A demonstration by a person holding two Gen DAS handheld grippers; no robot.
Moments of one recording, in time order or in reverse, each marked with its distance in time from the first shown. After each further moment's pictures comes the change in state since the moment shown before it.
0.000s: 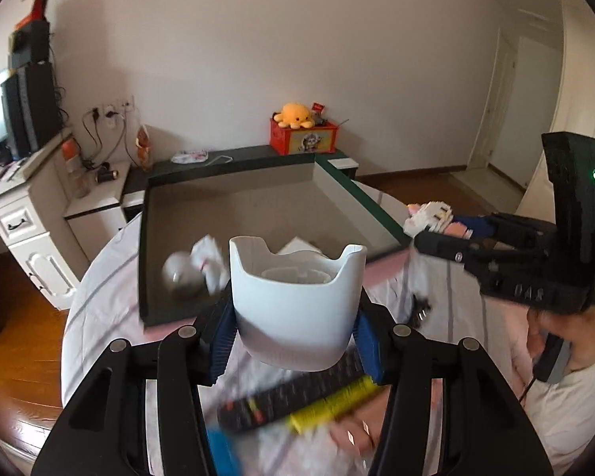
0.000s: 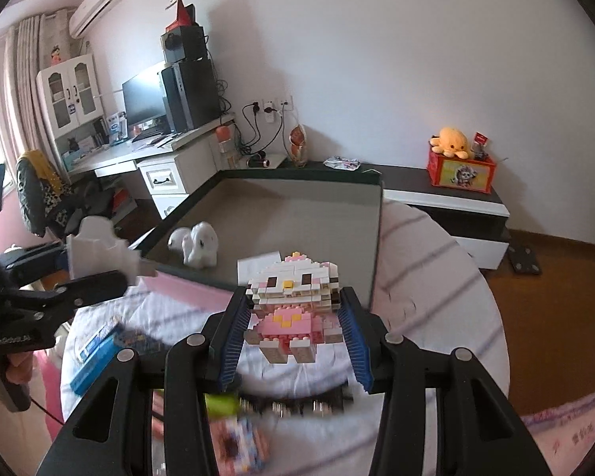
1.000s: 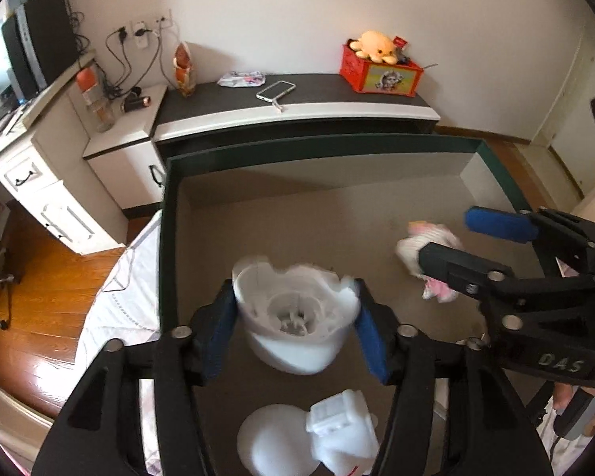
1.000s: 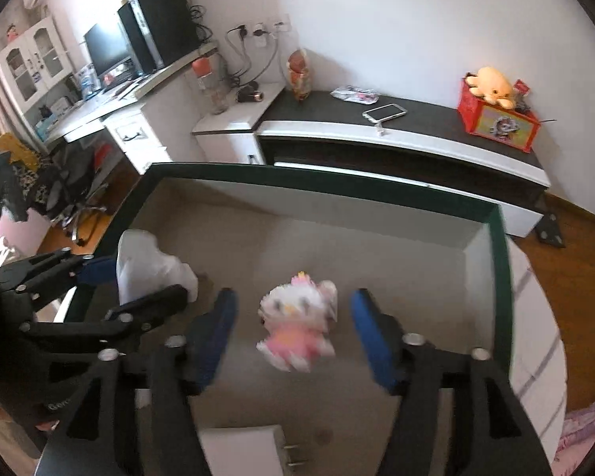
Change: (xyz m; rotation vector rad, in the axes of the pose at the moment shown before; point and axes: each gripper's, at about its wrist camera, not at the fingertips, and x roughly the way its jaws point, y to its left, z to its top) left arm 0.170 0.108 0.068 -0.143 0.290 0.171; right arm 0.189 -0.005 0.091 0.047 0.310 0.007
